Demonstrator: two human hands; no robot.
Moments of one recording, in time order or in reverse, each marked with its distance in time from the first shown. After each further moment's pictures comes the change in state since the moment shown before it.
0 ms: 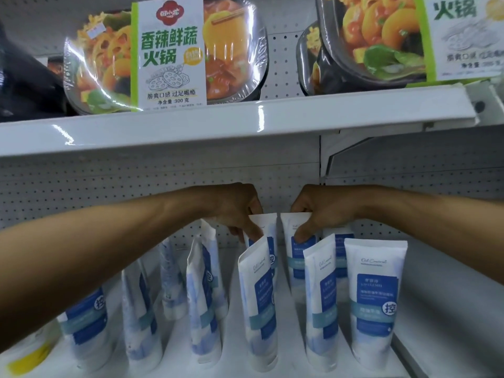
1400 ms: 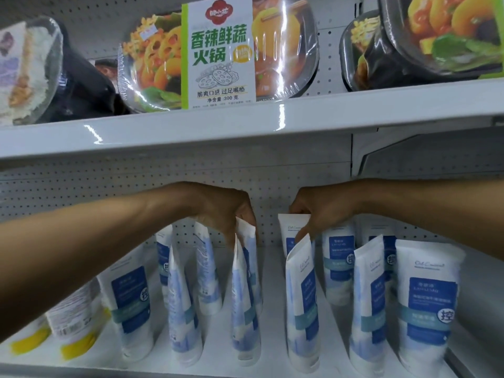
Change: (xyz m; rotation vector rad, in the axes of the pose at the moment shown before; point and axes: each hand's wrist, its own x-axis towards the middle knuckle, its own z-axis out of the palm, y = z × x) left_hand -0.053 -0.046 -0.019 0.151 -0.148 -0.025; right_hand 0.040 -0.043 0.008 -0.116 -0.115 -0.082
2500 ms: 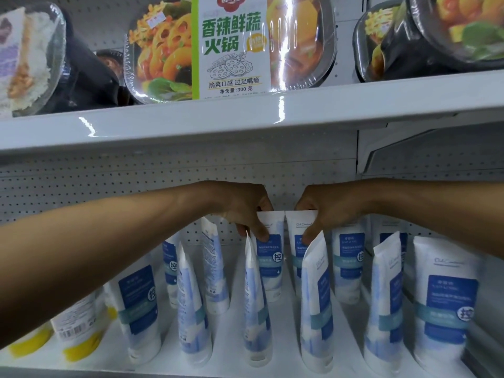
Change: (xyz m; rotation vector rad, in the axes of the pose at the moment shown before) left_hand 0.026 0.001 0.002 -0.183 0.088 -0.037; right_hand 0.008 -0.001 0.007 0.090 0.008 0.028
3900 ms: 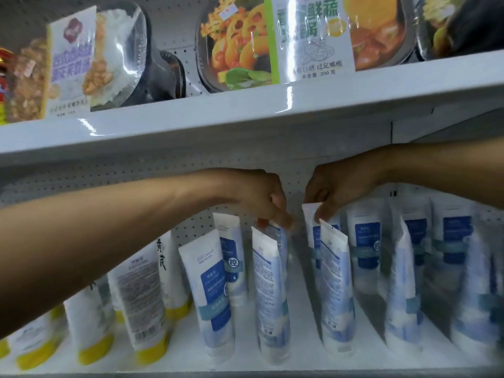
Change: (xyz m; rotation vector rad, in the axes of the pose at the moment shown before) left_hand -0.068 -0.039 -0.025 0.351 0.054 0.079; right_hand 0.029 -0.087 -0.007 -0.271 -0.012 0.048
